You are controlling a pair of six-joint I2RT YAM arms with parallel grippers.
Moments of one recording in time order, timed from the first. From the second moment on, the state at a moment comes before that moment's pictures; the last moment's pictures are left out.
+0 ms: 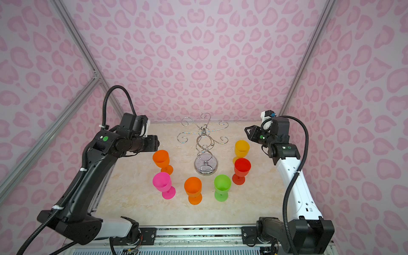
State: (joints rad) left arm -0.38 1.31 1.67 -1.21 -0.18 -0.33; right arm -0.04 1.23 1.27 -0.51 -0.42 0.44
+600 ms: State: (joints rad) left arm -0.21 1.00 0.74 -0.10 -0.73 -0.15; right arm -0.07 1.08 0.88 -0.21 0.16 0.27
